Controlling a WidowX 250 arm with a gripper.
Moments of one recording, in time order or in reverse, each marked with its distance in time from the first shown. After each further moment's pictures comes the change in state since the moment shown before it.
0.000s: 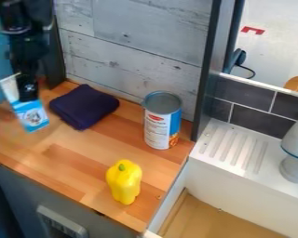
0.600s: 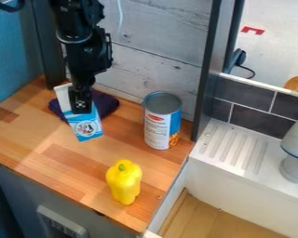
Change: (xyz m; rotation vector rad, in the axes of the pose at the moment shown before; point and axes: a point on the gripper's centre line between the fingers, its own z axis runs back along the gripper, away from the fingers) arm 0.060 -0.082 0.029 0.054 -0.074 -0.295
